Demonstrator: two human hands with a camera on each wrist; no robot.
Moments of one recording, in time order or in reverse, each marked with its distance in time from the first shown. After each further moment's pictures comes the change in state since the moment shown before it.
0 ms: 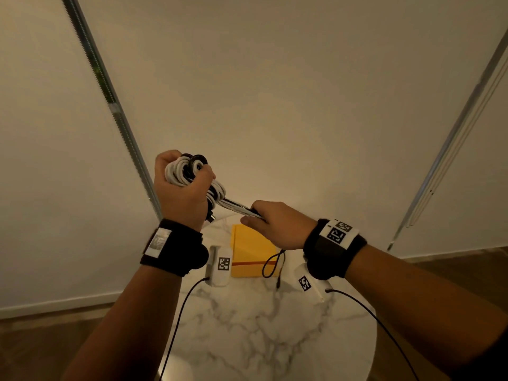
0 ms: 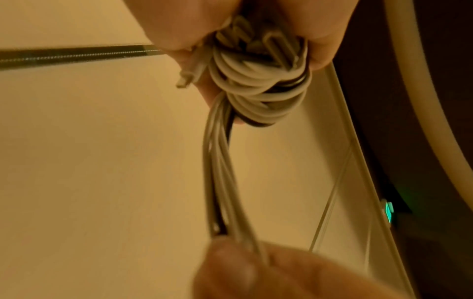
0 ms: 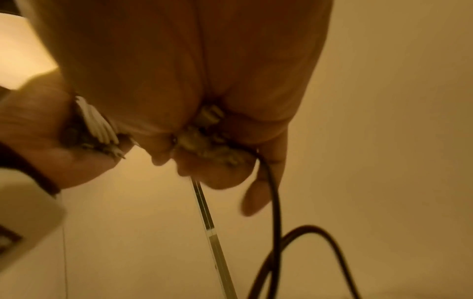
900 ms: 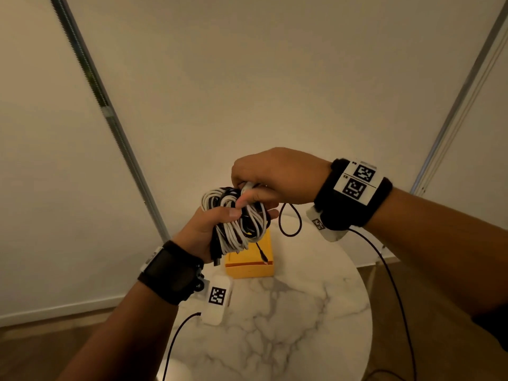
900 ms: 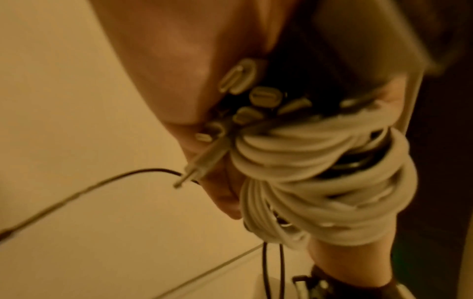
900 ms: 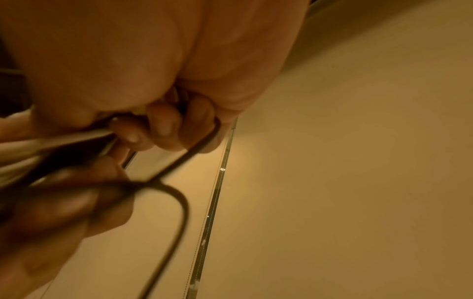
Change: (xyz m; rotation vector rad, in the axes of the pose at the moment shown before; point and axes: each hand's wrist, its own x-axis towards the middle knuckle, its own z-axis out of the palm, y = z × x) left_hand -0.042 0.003 0.000 -0.523 -0.878 -0.687; right_hand 0.001 -0.045 -0.099 -0.481 0.083 -0.590
